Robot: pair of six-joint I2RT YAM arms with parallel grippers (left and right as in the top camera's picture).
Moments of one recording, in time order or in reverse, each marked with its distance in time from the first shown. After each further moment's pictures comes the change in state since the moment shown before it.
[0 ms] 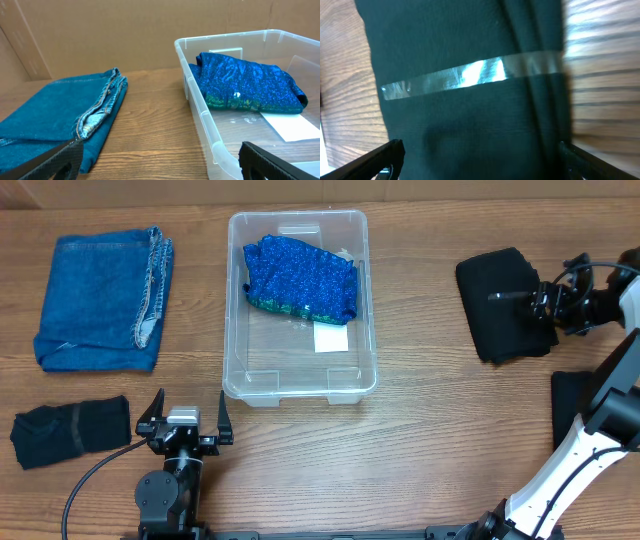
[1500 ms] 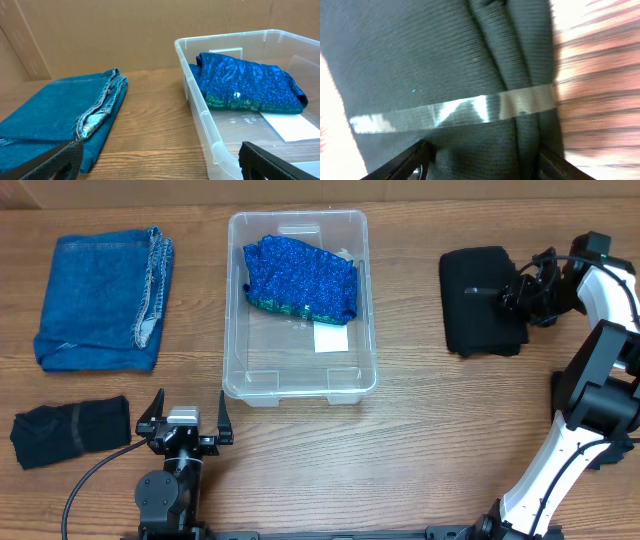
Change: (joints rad) left arm 0.000 0.000 0.000 0.000 0.000 0.000; right arm 0.148 -0.013 -0.032 0.099 0.169 0.325
